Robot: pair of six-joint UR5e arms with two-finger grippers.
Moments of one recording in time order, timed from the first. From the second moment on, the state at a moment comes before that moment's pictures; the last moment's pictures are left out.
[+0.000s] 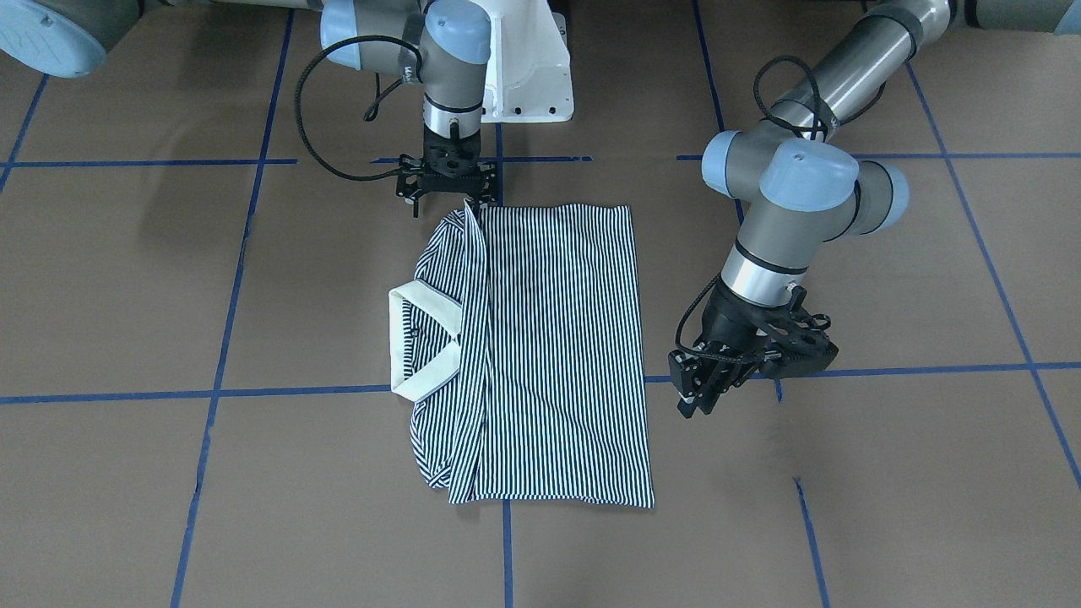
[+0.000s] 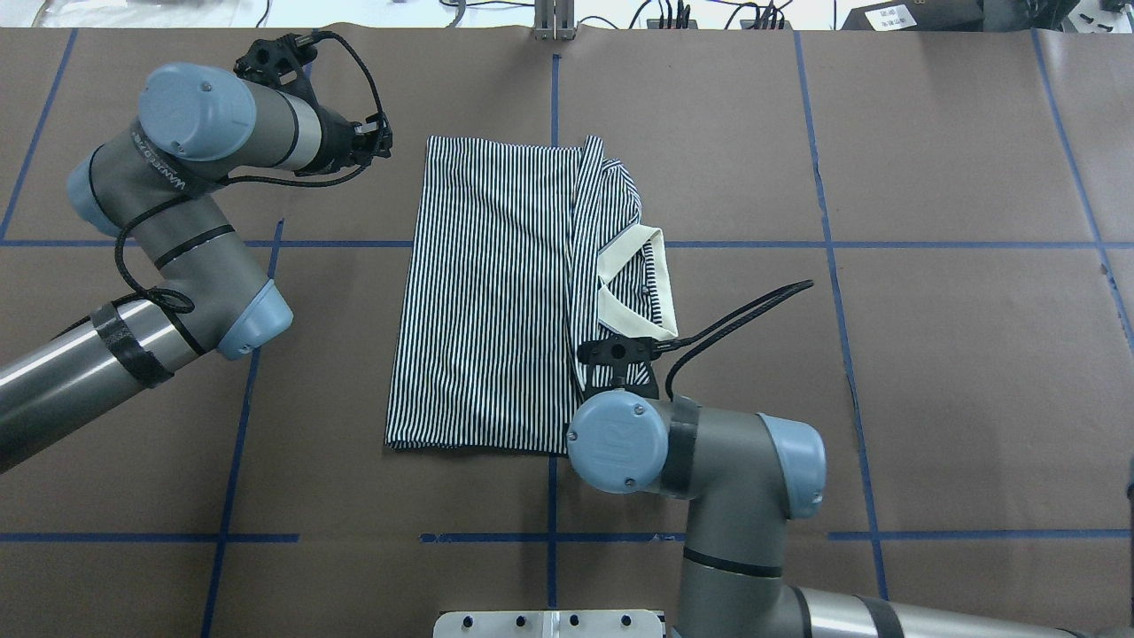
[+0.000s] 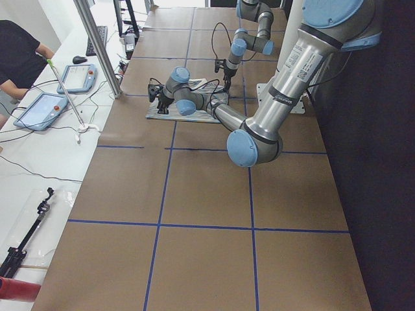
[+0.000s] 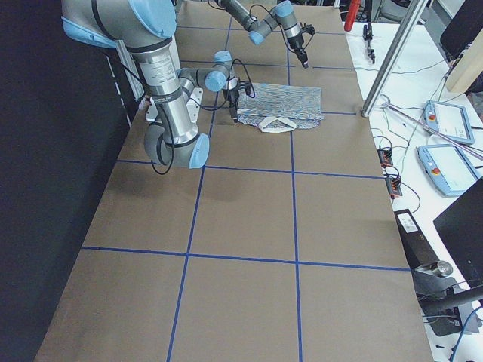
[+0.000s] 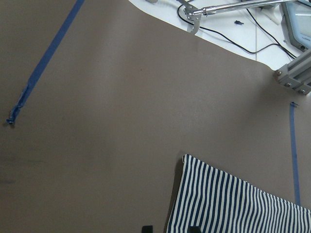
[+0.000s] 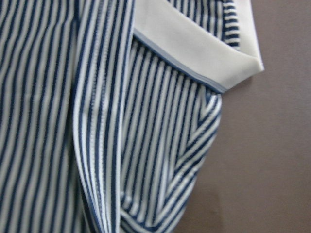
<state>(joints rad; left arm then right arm) -0.81 -2.15 -1.41 -2.24 -1.76 -1.41 0.27 -1.00 1.78 -1.71 1.52 1.34</state>
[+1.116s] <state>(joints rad) -0.81 -2.15 -1.42 -2.23 -1.76 -1.41 0.38 -0.84 1.61 -1.69 1.56 1.23</state>
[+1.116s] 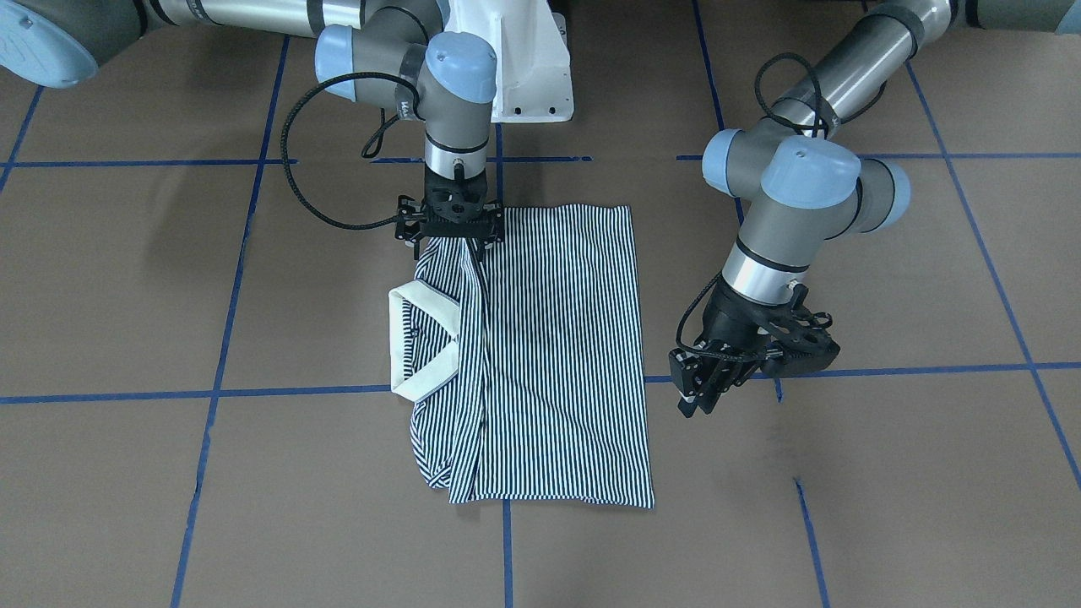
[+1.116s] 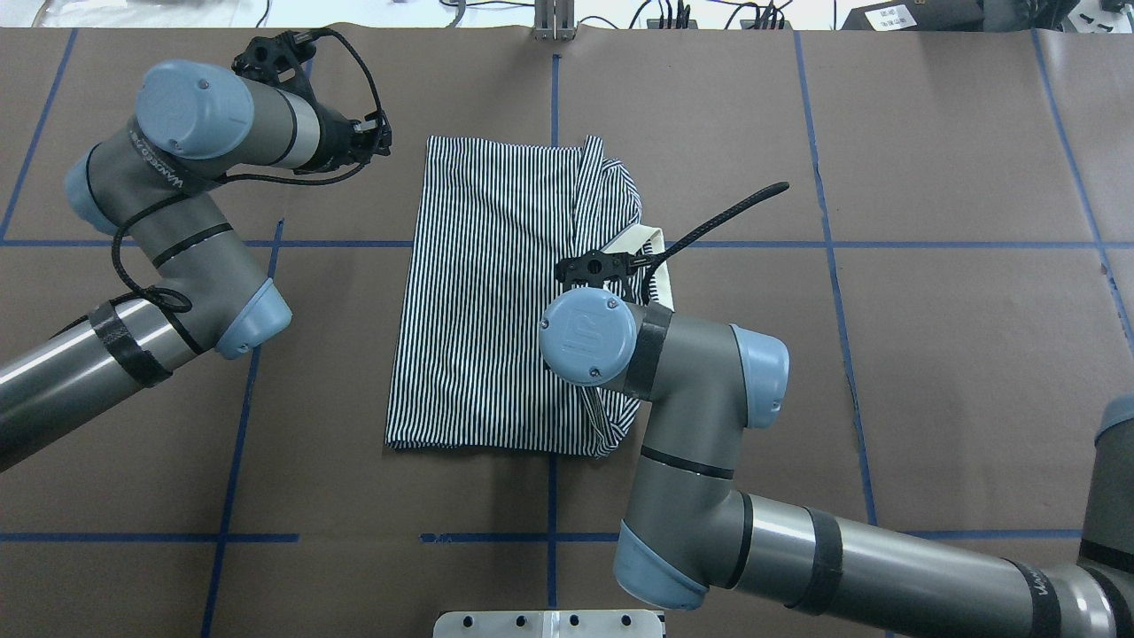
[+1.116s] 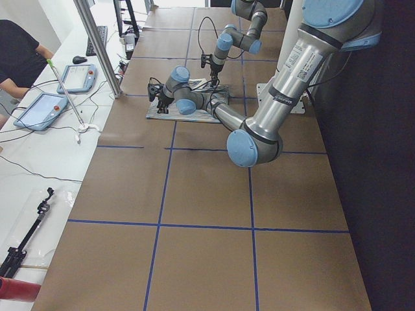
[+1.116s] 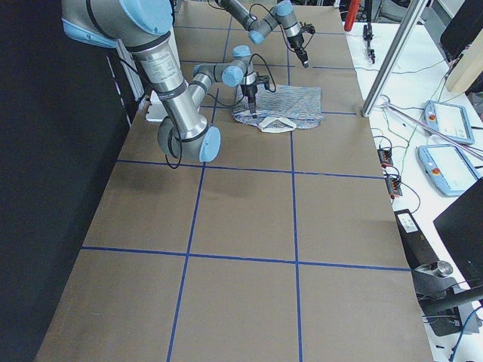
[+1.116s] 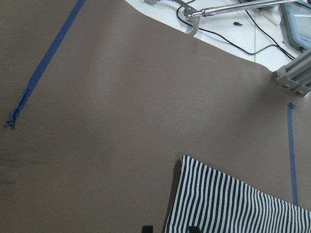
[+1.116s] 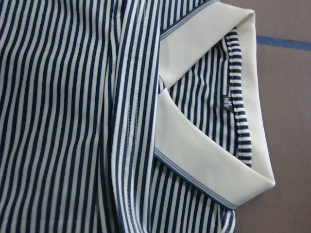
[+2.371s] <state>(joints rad) -0.81 -2.13 -1.43 -2.23 -1.76 -1.41 0.39 -0.89 1.59 -1.69 1.68 1.19</state>
